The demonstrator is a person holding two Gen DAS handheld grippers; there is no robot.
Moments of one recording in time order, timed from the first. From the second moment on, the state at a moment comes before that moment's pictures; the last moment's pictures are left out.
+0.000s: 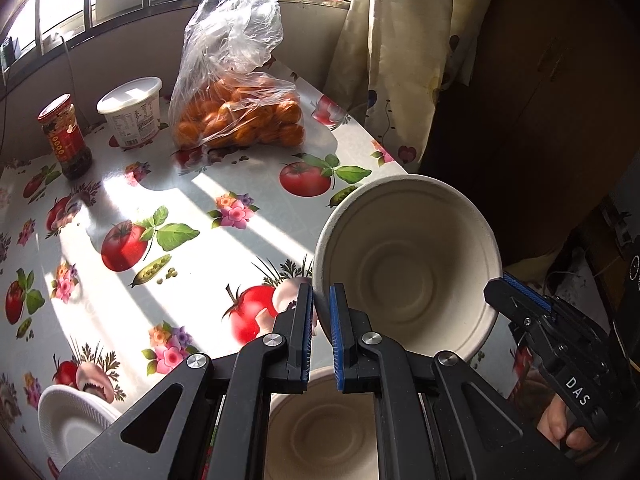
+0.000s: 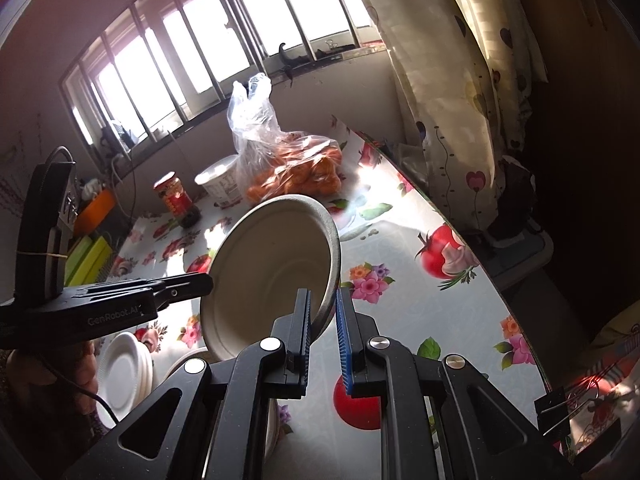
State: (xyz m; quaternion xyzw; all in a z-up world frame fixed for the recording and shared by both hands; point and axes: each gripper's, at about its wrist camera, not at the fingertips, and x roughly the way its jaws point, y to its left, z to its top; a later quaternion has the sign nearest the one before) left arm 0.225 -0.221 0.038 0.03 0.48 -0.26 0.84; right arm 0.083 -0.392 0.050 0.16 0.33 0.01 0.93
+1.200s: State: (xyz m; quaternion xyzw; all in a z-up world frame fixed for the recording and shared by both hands) left arm 0.152 -0.147 0.030 0.00 0.48 -0.24 0.85; right arm 0.035 -0.334 0.037 0.16 0.35 0.05 0.92
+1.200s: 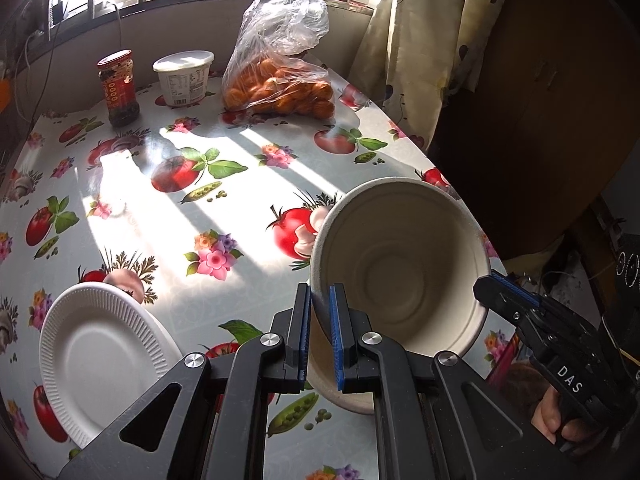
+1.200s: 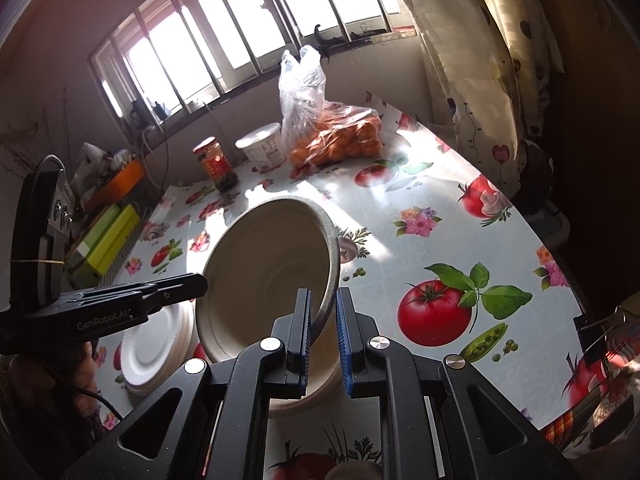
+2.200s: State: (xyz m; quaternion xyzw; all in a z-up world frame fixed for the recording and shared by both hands) left arm 0.134 -0.134 0.006 -0.01 0.50 -0.23 0.83; right arm 0.029 -0.323 0.010 0.17 0.39 0.05 0.91
